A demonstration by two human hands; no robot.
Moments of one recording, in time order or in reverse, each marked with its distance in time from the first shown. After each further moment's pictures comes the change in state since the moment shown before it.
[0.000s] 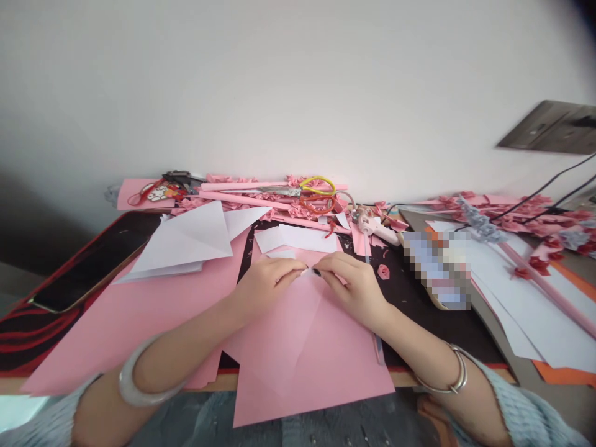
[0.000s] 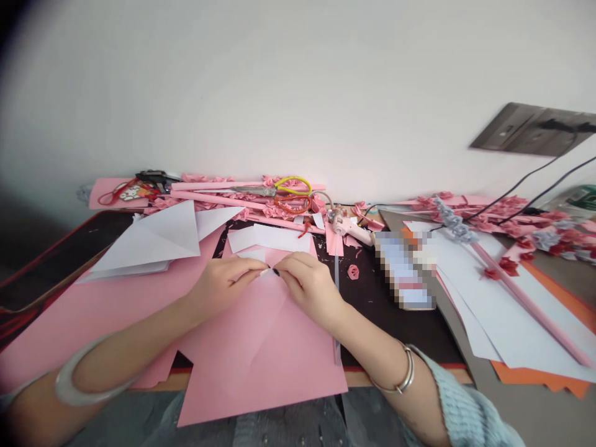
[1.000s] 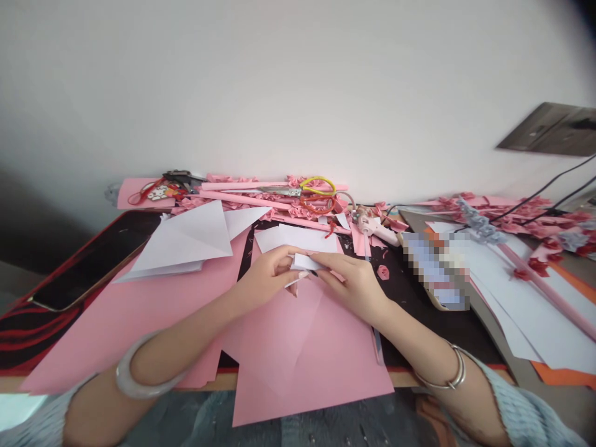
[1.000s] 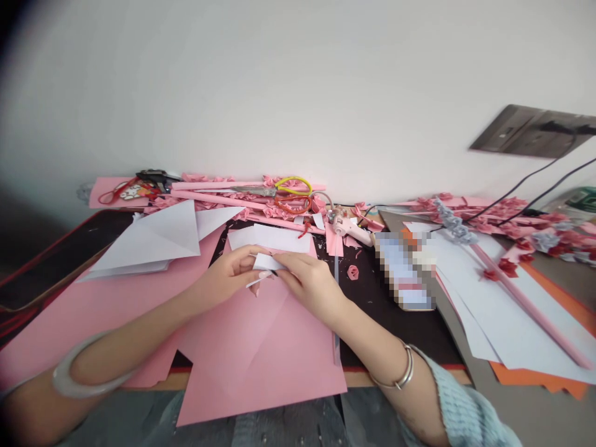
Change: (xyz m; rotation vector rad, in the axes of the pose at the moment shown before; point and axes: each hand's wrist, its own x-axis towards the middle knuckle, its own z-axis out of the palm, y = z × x) left_hand 0.007 -0.001 0.001 -0.752 -0.221 -0.432; right_hand -0.001 0.008 0.001 -0.074 -0.019 0.009
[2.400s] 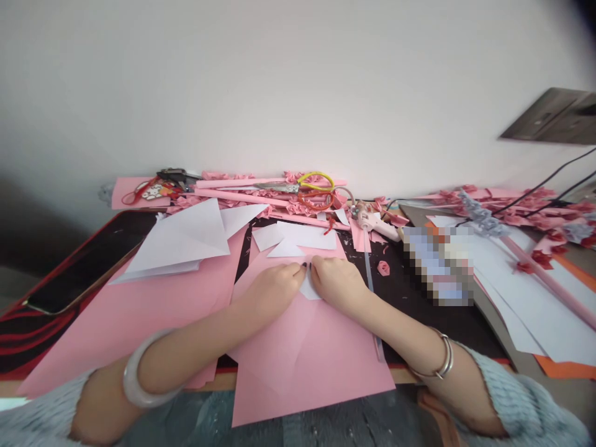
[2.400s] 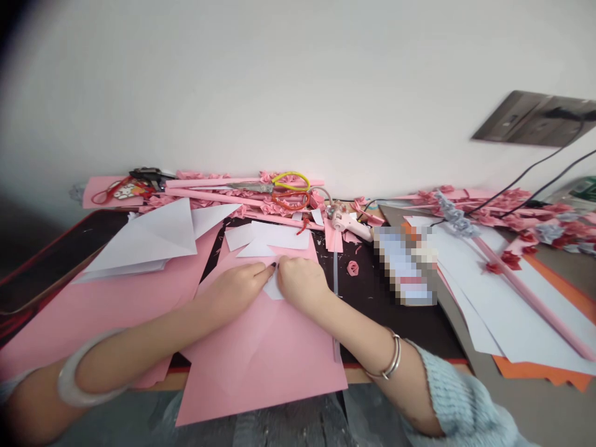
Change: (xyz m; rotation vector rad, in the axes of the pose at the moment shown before) left_hand 0.001 -0.027 0.017 1.278 -0.082 0.220; right_hand 0.015 -0.009 0.026 -0.713 -0.441 0.395
